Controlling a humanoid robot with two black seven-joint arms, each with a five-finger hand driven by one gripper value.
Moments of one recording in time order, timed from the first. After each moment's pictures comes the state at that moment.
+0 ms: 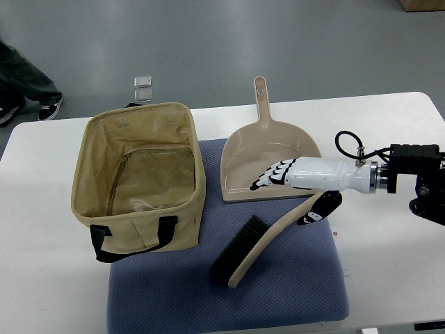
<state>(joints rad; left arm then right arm) 0.00 0.00 -0.11 -0.12 -0.07 -0.04 0.10 0.85 -0.69 0.15 1.29 -1.64 -0.06 0.61</state>
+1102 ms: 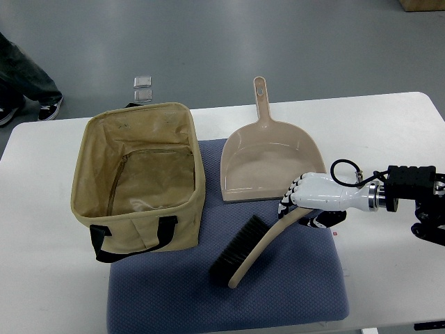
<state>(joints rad) 0.00 0.00 -0.11 -0.12 -0.07 -0.04 0.10 0.85 -0.68 0.03 1.28 -1.81 -0.19 0.44</state>
